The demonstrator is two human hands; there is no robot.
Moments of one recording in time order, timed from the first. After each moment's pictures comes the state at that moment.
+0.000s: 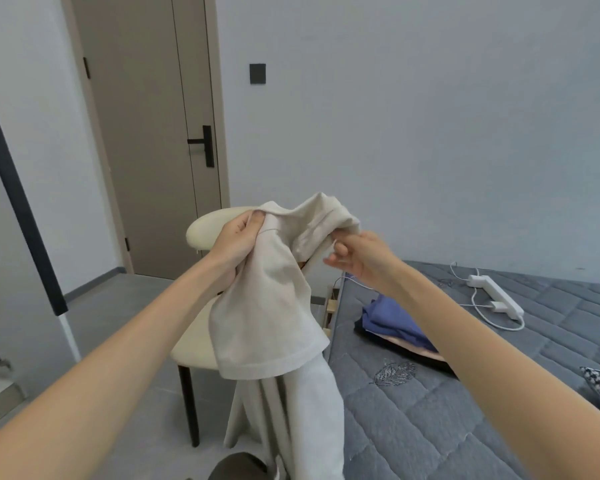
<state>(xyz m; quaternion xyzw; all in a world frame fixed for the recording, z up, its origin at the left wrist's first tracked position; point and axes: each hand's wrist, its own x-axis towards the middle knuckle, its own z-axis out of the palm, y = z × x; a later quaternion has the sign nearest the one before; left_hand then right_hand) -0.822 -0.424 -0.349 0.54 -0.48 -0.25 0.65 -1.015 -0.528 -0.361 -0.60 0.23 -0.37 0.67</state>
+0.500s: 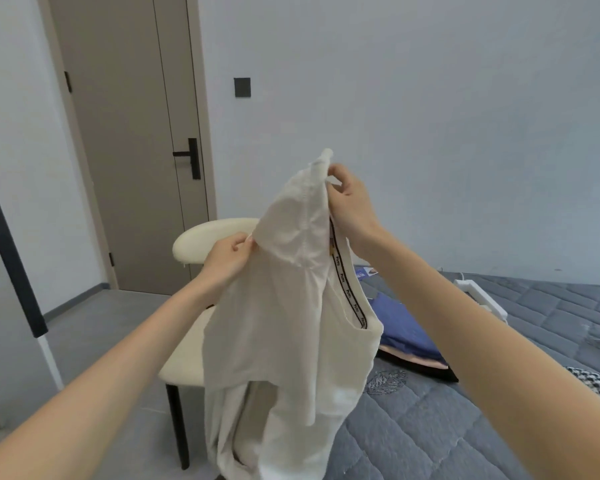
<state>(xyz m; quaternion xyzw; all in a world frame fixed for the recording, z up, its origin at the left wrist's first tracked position) -0.818 -0.428 -0.352 0.66 -0.53 -0.13 0.52 -1.003 -0.490 -0.281 -0.71 0.22 -0.52 0.42</state>
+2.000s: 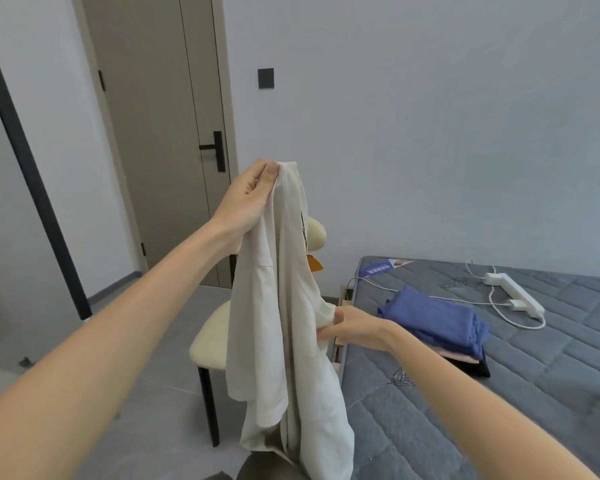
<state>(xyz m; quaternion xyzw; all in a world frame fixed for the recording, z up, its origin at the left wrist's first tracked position) -0.821 -0.399 -0.284 0.52 -0.61 -0.09 0.60 -0.994 -0.525 -0.469 -0.77 0.27 -0.08 0.57</state>
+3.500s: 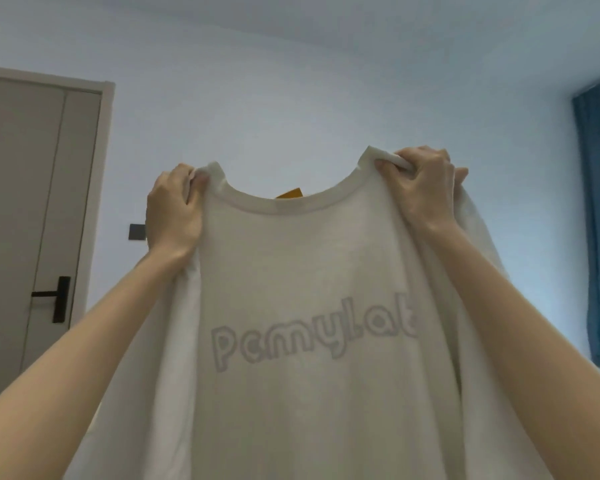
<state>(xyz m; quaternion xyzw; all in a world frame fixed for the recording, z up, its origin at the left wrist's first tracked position) -0.935 -0.387 -0.083 0.35 -0.54 0.25 0.72 -1.243 -0.378 -0.046 -0.58 0.35 -0.69 -0.27</state>
